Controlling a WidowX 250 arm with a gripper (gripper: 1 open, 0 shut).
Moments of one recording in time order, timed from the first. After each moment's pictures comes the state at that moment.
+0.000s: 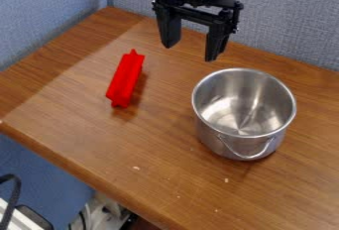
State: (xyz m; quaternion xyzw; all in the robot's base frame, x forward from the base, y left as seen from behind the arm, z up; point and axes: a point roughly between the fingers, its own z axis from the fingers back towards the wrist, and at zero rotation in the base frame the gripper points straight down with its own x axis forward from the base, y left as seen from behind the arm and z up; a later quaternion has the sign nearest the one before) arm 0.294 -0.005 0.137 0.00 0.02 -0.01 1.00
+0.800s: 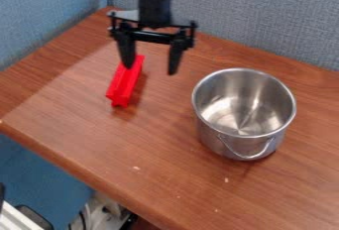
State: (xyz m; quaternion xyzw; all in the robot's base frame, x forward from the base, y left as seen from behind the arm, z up) arm 0.281 0.055 0.102 0.02 0.04 0.20 0.98
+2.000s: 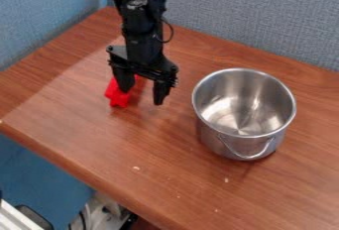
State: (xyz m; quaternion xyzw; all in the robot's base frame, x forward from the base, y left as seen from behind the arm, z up) arm 0.292 0.065 0.043 0.02 -0.05 0.03 1.00
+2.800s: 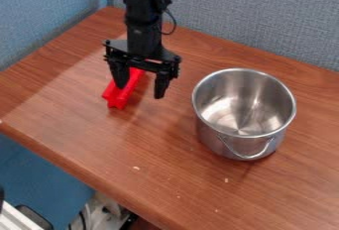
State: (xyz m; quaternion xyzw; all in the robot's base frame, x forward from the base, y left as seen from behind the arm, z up) arm 0.289 0.068 0.057 0.04 -0.01 0.13 0.99
